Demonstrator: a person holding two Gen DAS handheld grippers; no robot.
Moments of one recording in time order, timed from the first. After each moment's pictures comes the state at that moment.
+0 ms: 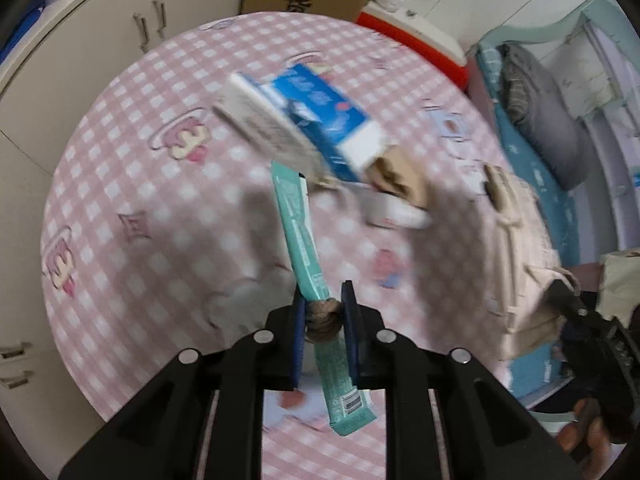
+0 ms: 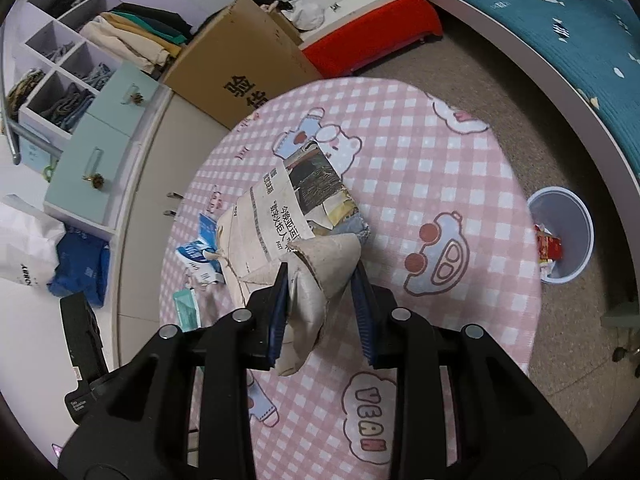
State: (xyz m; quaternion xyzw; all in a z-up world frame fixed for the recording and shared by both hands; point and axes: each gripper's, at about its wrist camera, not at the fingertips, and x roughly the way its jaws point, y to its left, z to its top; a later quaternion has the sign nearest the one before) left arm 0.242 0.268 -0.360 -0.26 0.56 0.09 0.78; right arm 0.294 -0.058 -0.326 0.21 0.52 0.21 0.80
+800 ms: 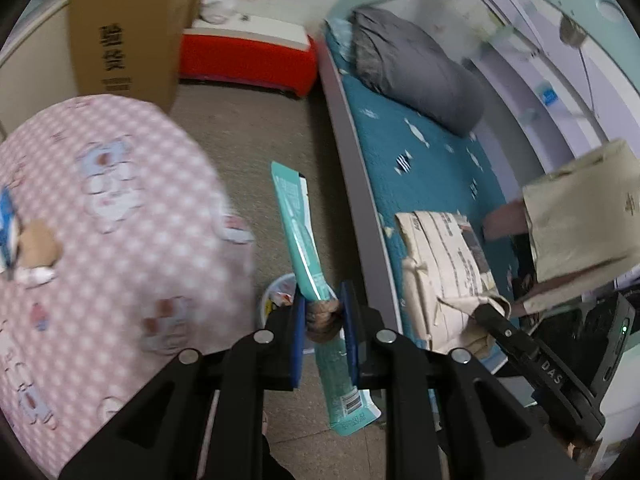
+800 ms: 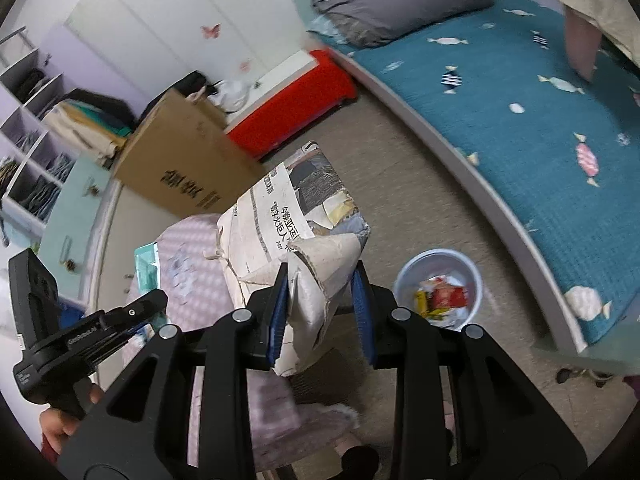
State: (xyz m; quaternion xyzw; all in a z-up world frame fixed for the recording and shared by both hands) left arm 0.373 -0.050 -0.283 -0.20 0.53 -0.08 0.82; right arm 0.340 -0.347 -0.285 0.23 0.46 0.08 0.85
